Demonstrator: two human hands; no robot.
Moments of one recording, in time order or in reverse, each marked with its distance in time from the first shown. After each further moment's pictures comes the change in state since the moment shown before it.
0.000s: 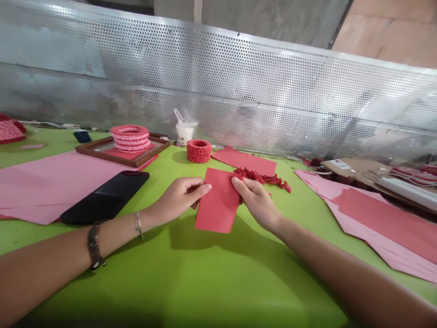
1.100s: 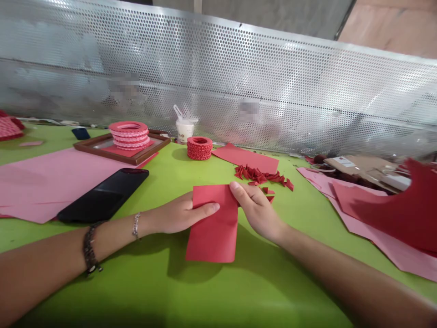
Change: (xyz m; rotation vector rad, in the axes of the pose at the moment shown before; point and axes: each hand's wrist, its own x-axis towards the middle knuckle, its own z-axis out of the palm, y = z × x) left_hand -0.013 0.013 0.001 -0.012 -0.336 -0.118; right_hand -0.013 -0.008 0.010 -0.075 -0.087 -0.115
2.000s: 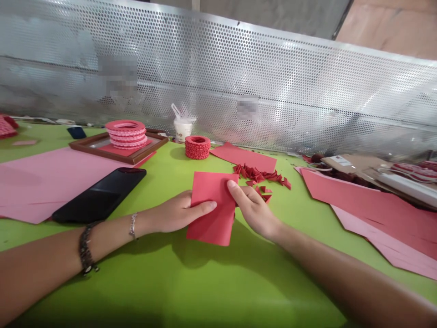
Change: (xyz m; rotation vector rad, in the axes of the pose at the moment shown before) left_hand -0.001 0.000 0.001 -0.099 0.054 -0.022; right_hand -0.001 0.000 0.003 0.010 -0.048 0.166
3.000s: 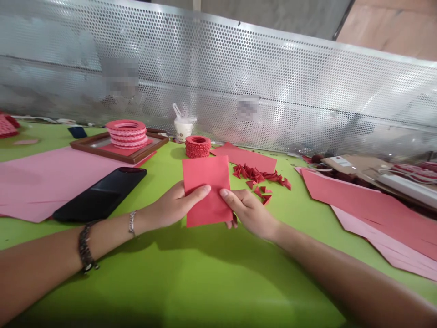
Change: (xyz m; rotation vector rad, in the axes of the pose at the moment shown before) left_hand 0.003 -0.002 0.000 0.008 0.242 0.052; right_hand 0.000 0.003 -0.003 -0.090 -0.148 -0.023
